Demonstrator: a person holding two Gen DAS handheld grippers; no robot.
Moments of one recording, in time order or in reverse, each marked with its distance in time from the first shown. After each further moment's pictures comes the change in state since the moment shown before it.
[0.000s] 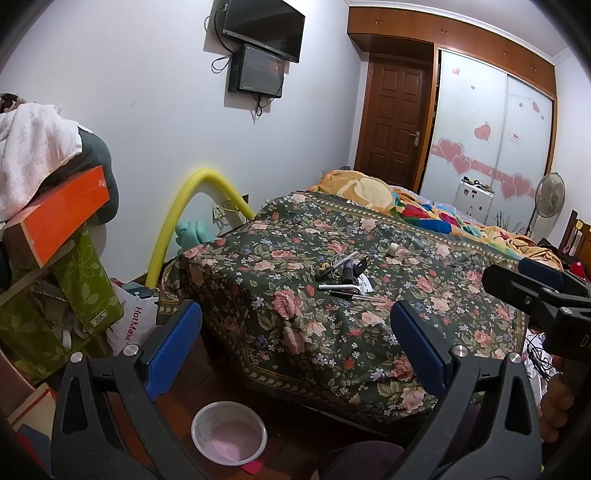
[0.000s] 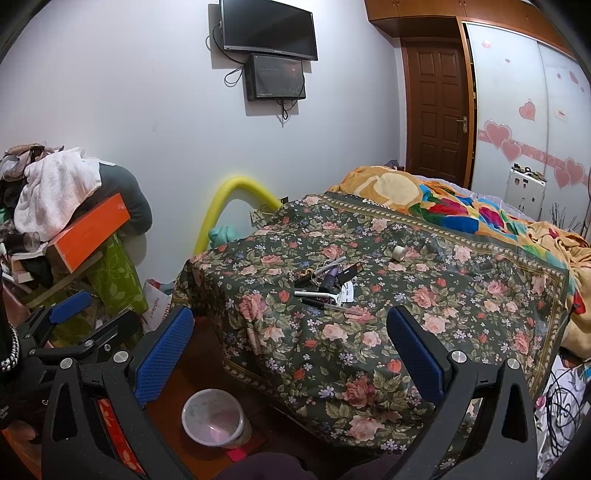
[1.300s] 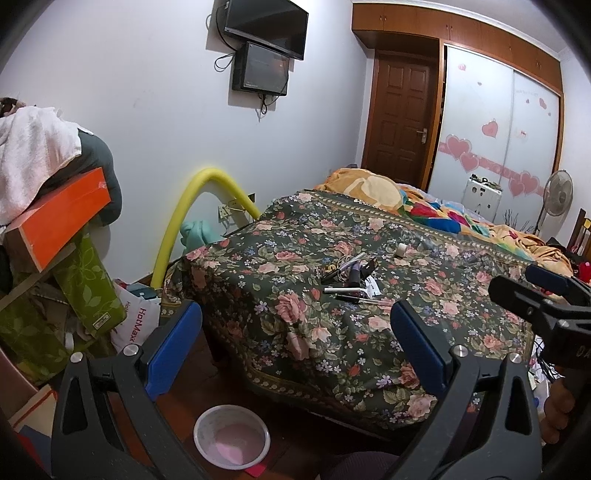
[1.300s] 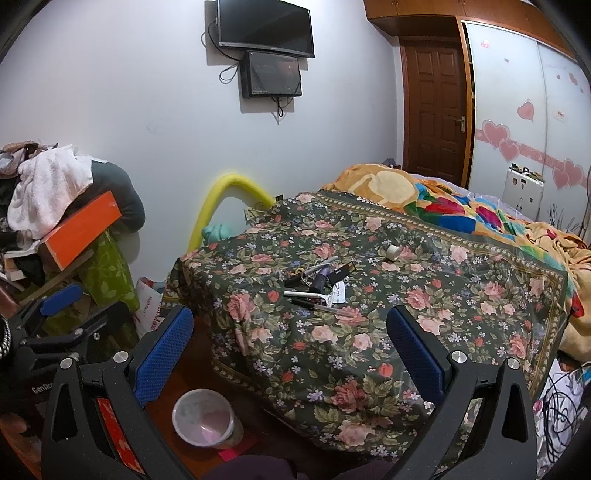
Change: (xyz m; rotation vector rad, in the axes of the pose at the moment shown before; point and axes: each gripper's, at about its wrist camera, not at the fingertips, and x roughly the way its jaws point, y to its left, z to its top) left arm 0.022 -0.010 0.008 0.007 0.011 0.033; right arm 0.015 -0.017 0.001 -0.002 0.018 -0.020
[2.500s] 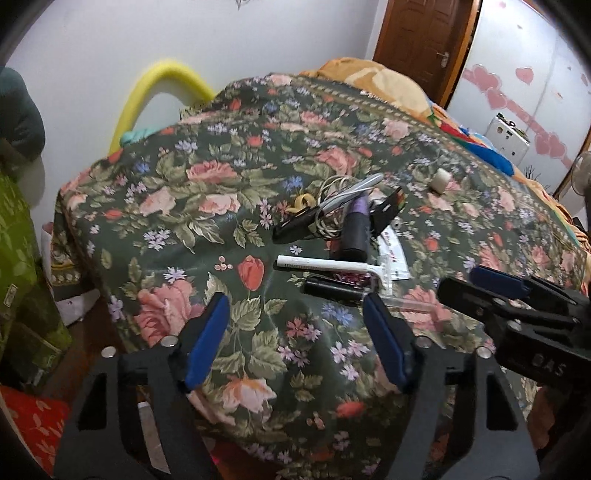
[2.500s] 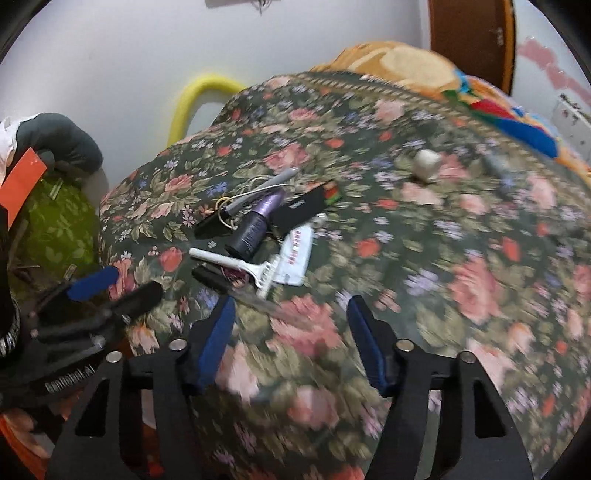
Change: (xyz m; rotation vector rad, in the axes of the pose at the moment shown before) left arm 0.300 -0.065 -0.019 -0.058 0.392 -0.023; right arm 0.273 -0.112 -0.006 0.031 0.415 0.163
